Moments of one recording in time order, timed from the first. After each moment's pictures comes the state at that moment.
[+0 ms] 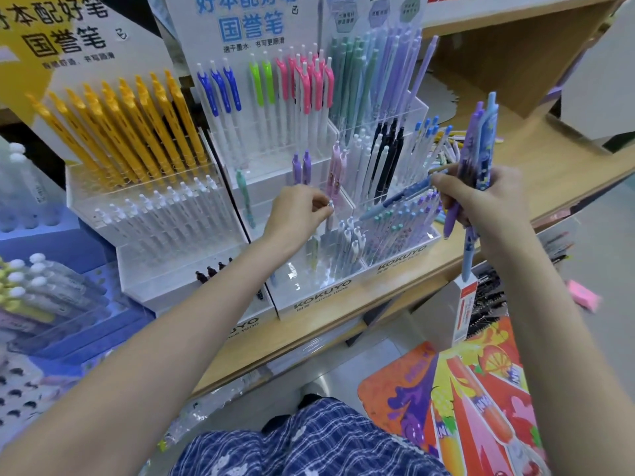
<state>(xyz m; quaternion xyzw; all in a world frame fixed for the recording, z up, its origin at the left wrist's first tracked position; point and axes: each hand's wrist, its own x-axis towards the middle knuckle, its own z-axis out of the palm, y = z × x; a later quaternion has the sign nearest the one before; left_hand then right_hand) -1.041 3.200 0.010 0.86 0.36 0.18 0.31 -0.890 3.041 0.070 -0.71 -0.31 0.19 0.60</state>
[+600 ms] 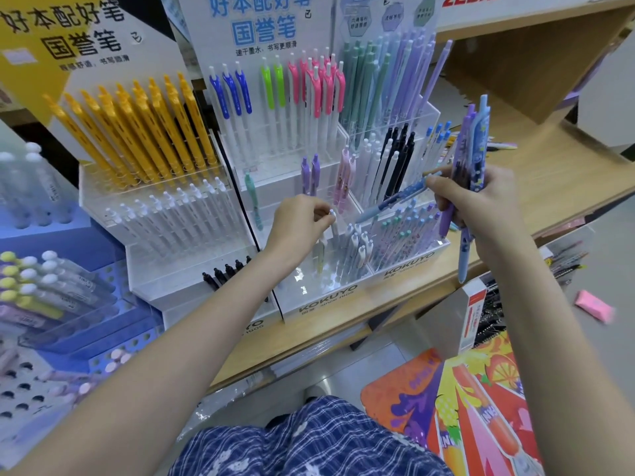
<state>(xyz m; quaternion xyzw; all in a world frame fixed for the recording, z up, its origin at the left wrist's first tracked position) -1.050 3.195 0.006 0.84 0.38 0.20 0.33 -0.892 3.055 0.070 -0.69 -0.34 0.22 0.60</state>
